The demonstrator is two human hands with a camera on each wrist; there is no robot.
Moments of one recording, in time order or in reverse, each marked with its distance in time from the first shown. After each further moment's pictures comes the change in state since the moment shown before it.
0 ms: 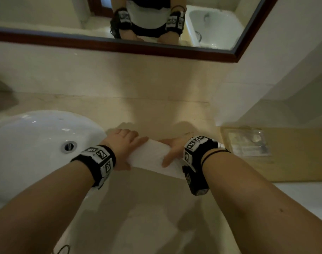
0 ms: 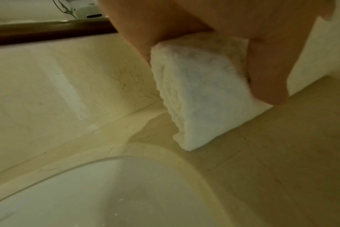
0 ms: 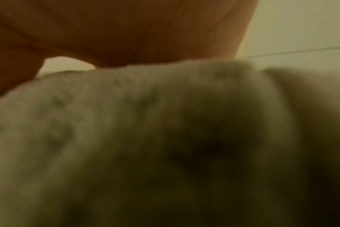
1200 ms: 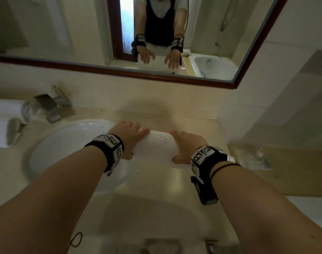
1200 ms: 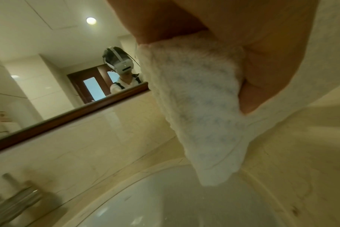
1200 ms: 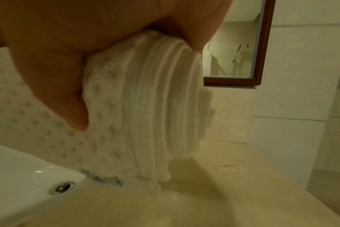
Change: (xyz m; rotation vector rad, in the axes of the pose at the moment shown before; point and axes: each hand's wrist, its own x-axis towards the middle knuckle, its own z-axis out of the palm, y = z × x) left_hand -0.143 -0.033 -0.029 0.192 0.205 -0.116; right_hand -0.099 -0.105 0.080 -0.505 0.744 -0.013
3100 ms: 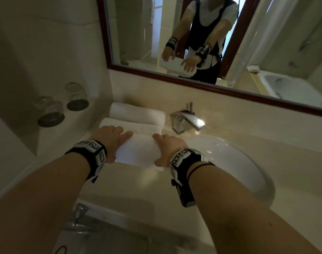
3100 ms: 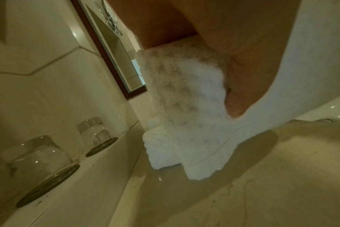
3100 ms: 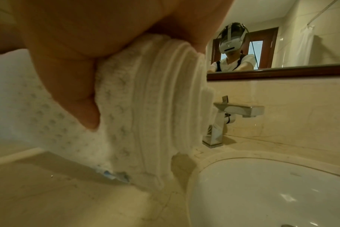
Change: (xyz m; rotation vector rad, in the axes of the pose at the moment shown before) left_hand -0.321 -0.397 0.208 -0.029 -0.224 -0.360; right_hand 0.153 -0.535 -0.026 -0.026 0.011 -0.309
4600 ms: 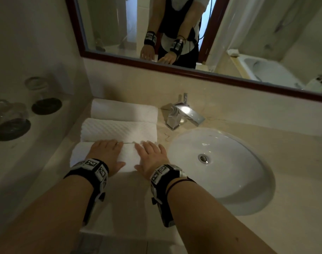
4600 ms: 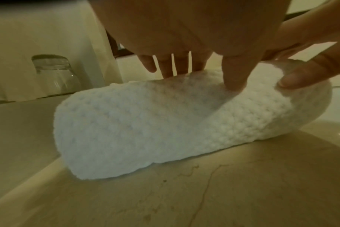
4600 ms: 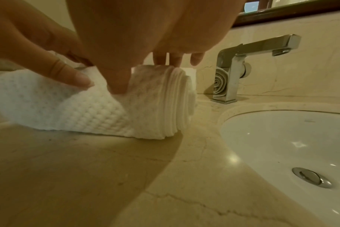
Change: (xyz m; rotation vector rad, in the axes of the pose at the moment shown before) left_hand 0.059 0.016 0.061 -0.235 -0.017 -0.043; right_hand 0.056 -0.032 0.076 0.081 -0.105 0.104
